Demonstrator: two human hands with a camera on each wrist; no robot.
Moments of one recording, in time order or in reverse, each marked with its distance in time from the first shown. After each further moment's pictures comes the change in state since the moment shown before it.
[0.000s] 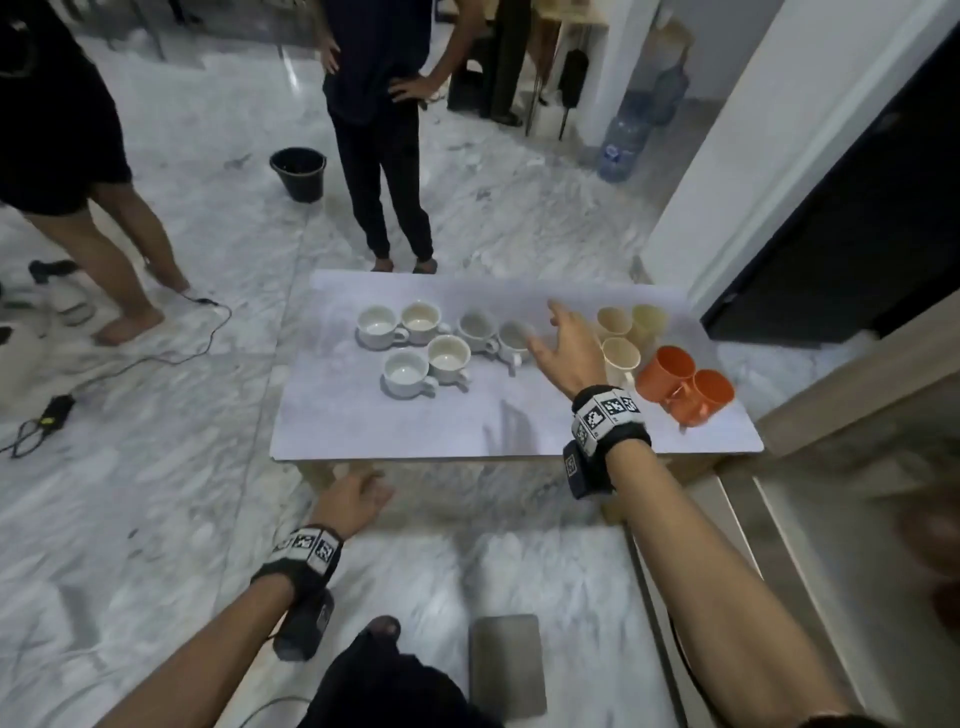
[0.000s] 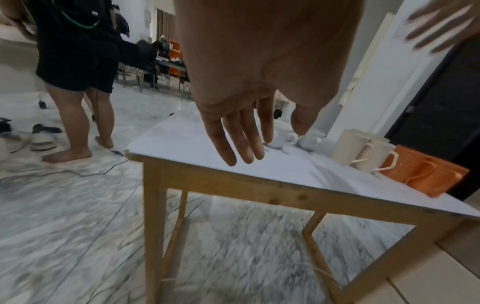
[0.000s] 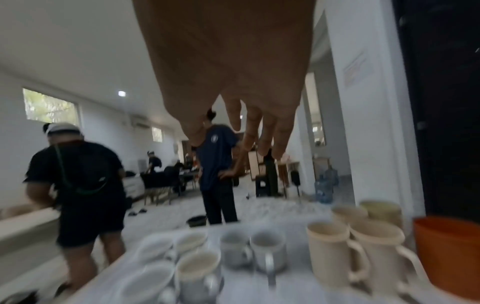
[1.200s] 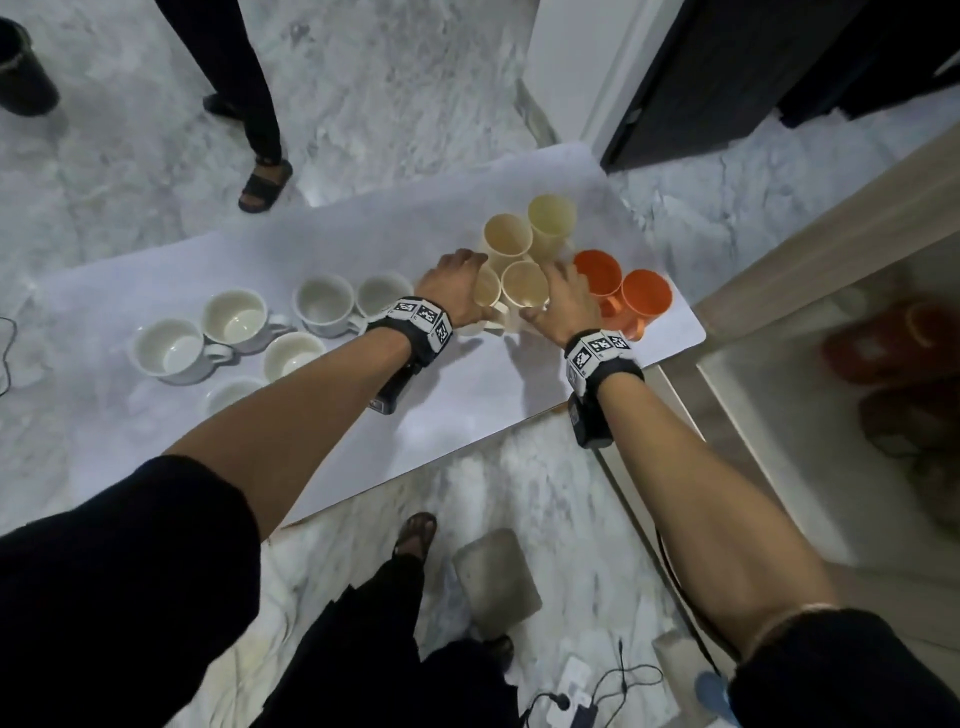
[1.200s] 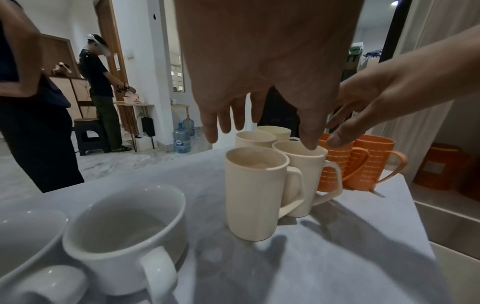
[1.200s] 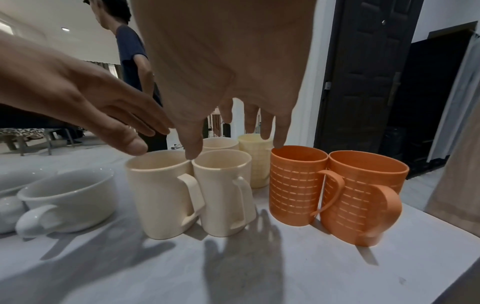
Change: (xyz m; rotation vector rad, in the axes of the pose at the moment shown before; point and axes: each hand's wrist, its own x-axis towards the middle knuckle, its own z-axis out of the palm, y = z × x) left_hand 0.272 0.355 0.099 0.482 -0.185 0.661; right_hand 0.103 0.234 0.034 -0.255 -0.168 0.435
